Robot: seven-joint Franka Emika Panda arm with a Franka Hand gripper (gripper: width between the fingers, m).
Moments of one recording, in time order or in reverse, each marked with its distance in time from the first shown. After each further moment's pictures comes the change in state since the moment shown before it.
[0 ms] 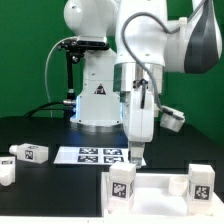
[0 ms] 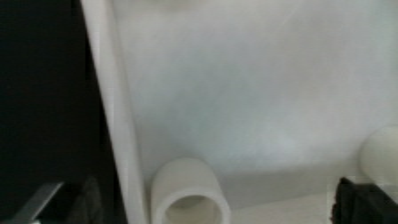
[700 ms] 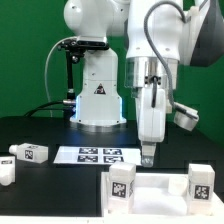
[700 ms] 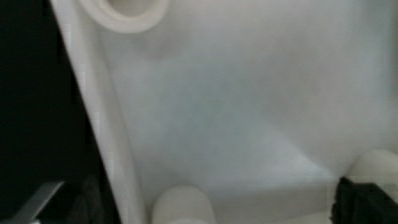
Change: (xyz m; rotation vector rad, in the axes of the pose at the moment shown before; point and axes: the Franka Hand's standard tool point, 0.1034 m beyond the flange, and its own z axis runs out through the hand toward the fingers) arm -0.027 -0.007 -0.006 -0.078 0.013 0.027
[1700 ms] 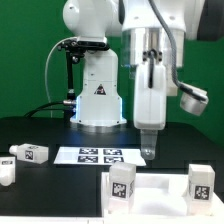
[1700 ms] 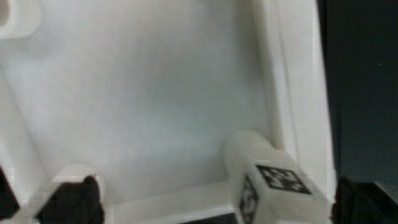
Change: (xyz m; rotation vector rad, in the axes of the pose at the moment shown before) arm 0.009 -0.067 -0.029 -0.028 -0.032 0.060
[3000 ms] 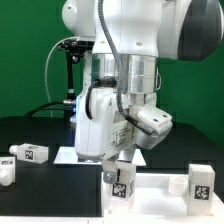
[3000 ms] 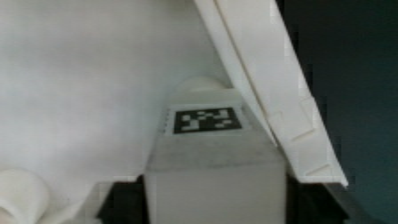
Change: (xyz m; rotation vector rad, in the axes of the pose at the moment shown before) arm 0.043 -0.046 0.024 -0.022 0.021 0.288
